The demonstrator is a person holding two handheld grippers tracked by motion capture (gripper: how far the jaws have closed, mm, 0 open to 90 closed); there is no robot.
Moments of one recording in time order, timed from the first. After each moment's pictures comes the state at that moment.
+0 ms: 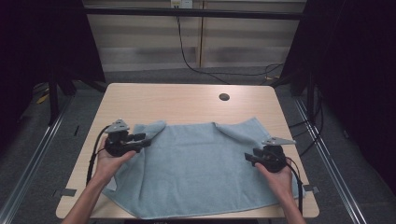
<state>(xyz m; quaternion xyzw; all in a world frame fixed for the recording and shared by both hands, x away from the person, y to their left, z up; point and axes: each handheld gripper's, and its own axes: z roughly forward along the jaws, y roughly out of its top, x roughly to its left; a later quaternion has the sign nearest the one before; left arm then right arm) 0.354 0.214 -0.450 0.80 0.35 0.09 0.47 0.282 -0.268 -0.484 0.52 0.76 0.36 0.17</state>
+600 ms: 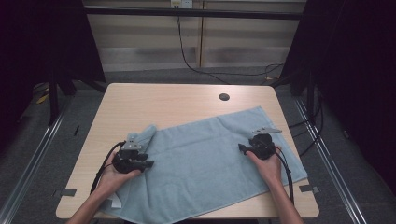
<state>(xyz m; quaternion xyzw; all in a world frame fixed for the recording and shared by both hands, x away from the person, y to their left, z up) 0.321 0.210 -0.493 0.87 0.32 0.06 0.36 0.340 -0.262 -0.506 0.53 0.75 0.34 0.19</state>
